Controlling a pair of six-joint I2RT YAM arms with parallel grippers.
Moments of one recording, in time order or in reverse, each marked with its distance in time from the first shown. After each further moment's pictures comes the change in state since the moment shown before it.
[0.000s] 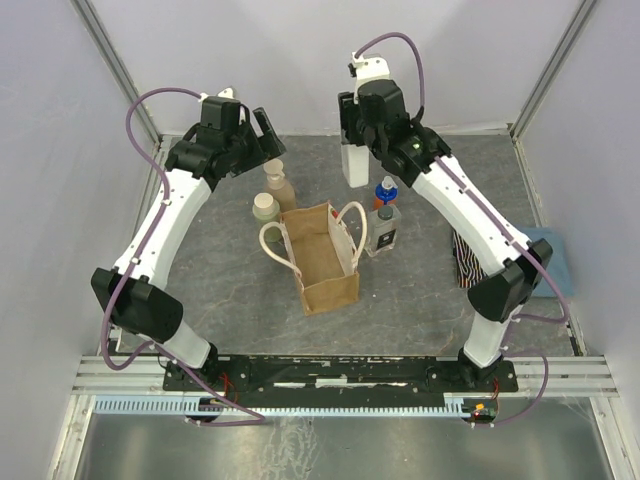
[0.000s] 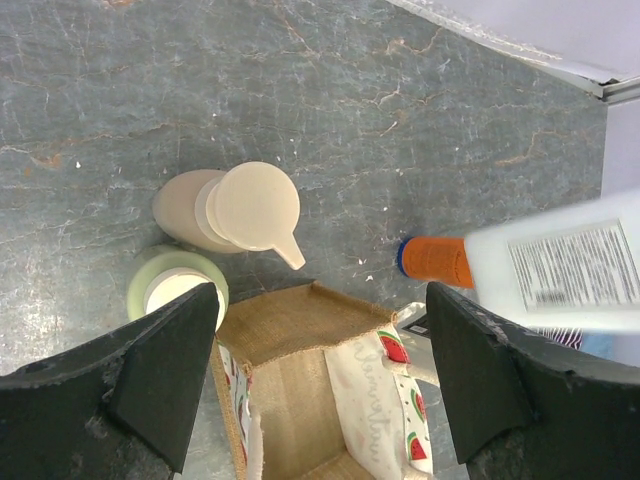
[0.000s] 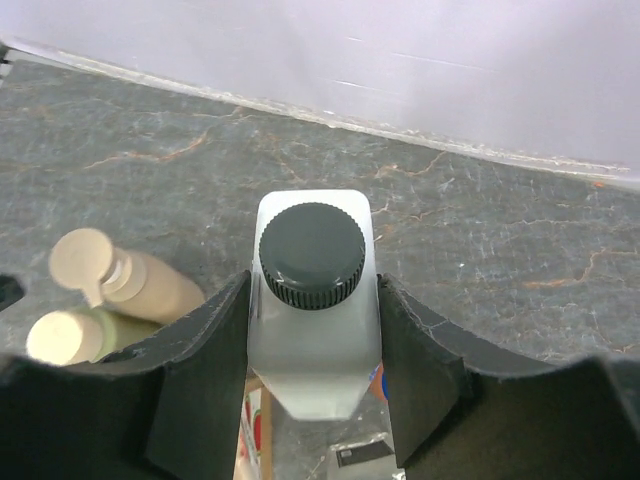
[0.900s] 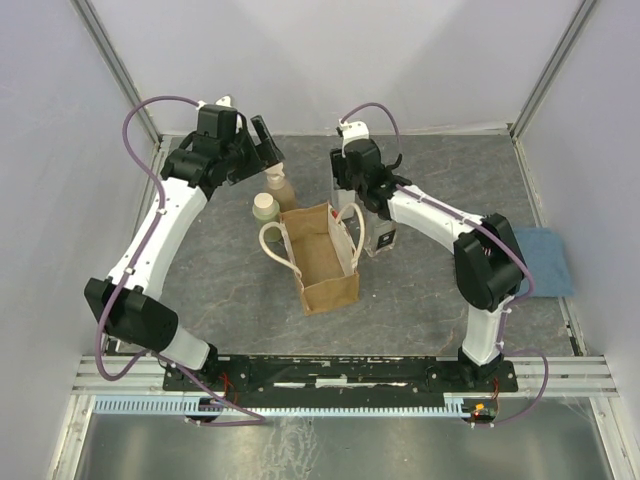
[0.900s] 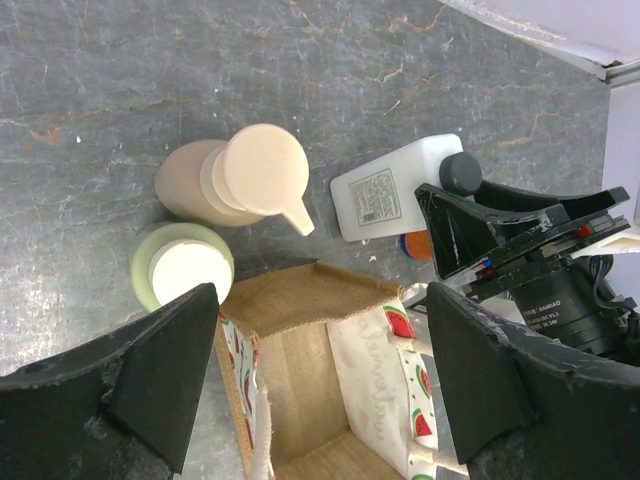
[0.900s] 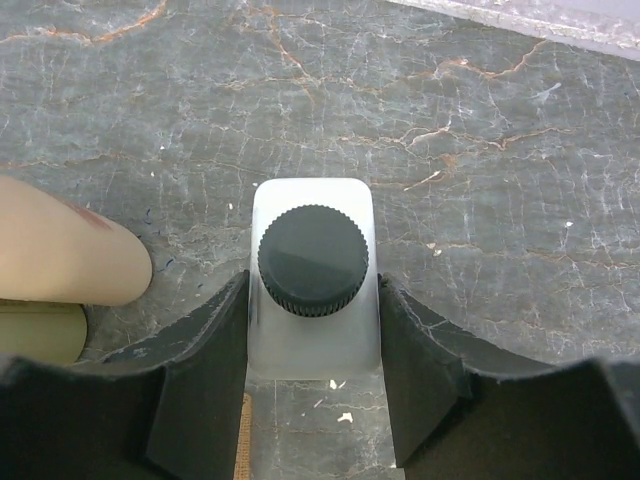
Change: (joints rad) left arm 0.000 -0.055 -0.068 0.000 0.027 0.000; right arm -0.053 0.119 -0.530 0.519 -0.087 0.008
